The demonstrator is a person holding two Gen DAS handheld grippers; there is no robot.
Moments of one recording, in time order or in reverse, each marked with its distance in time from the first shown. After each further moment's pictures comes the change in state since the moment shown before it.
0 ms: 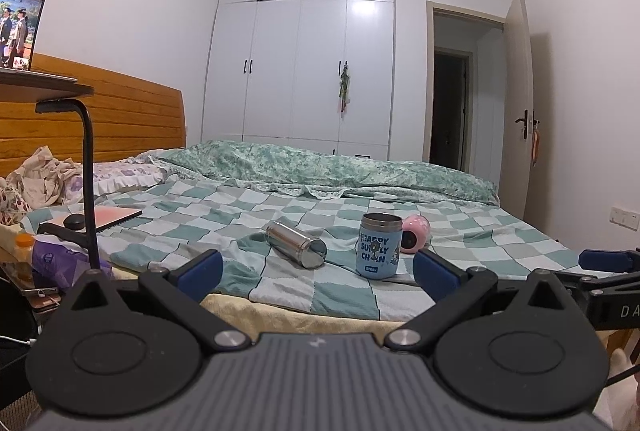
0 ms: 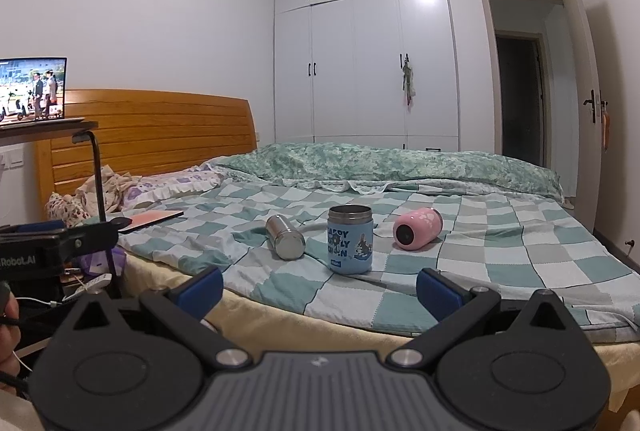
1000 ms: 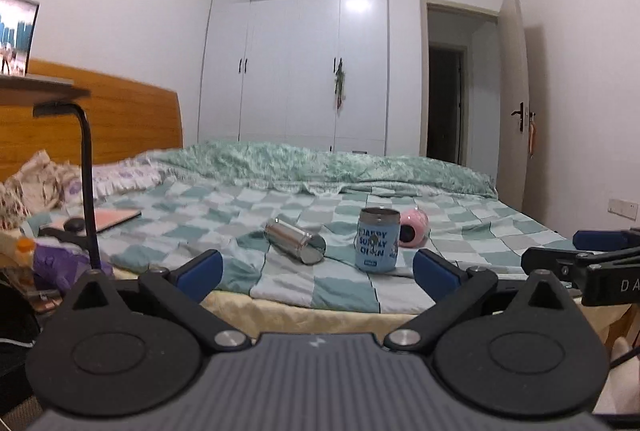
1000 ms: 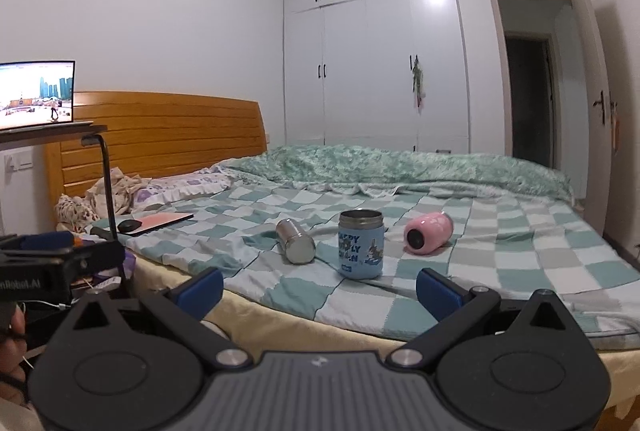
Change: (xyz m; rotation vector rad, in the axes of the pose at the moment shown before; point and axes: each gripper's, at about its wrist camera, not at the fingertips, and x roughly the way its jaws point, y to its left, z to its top) left arm -0.007 0.000 -0.004 0.029 -0.008 -0.008; right arm -0.004 0.011 0.005 -0.020 -0.017 0.007
